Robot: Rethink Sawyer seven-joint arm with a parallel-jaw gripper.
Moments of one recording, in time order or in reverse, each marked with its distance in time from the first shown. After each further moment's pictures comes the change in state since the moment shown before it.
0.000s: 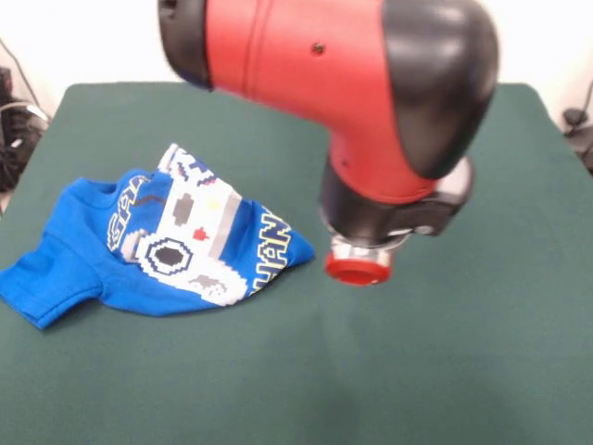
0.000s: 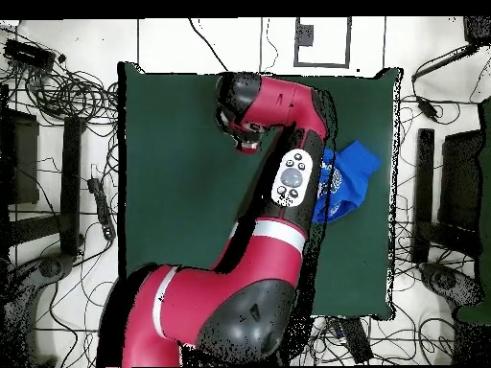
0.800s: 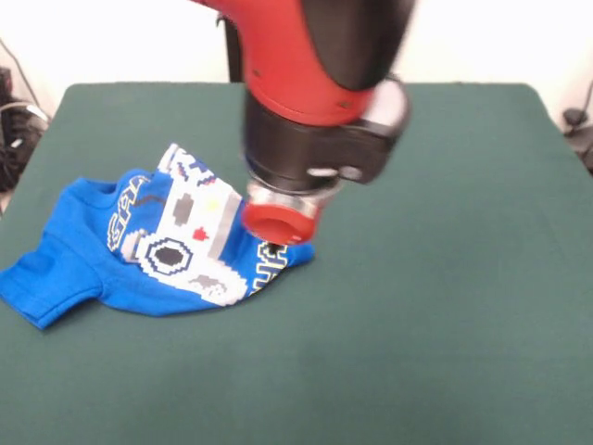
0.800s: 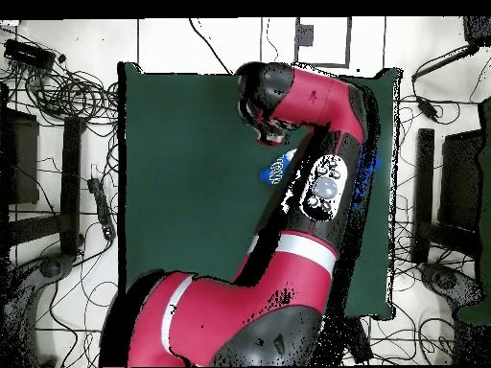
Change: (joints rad) arm -0.056 -0.130 0.000 0.095 -0.044 -0.072 0.001
